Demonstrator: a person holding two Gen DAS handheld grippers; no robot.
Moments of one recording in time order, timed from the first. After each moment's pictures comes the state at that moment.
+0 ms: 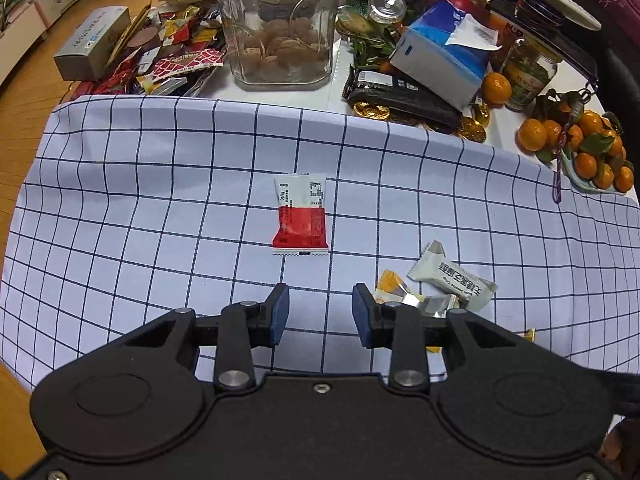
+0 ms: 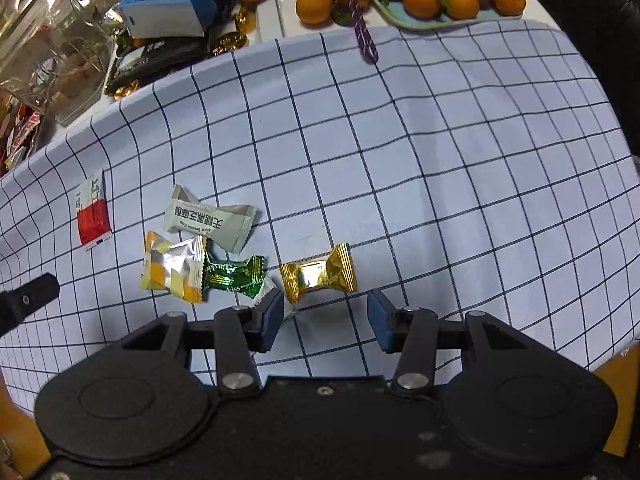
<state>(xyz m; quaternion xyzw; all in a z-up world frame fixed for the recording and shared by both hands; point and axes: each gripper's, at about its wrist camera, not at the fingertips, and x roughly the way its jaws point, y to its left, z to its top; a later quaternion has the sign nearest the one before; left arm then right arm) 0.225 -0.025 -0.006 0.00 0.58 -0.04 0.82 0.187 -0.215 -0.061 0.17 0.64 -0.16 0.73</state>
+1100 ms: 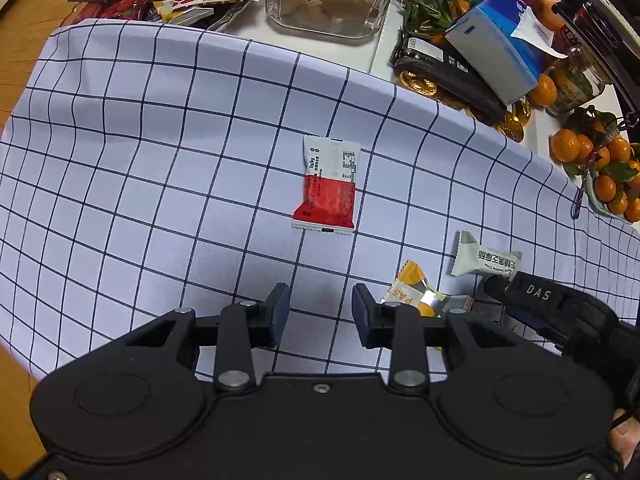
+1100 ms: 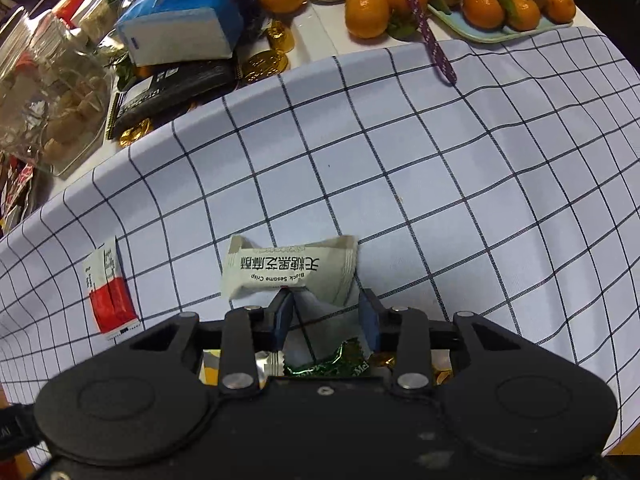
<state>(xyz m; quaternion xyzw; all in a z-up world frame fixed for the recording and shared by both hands) 0.252 0.004 -0.024 -0.07 0.65 -0.03 0.76 0.251 -0.188 -0.095 0.23 0.58 -0.19 0.76</state>
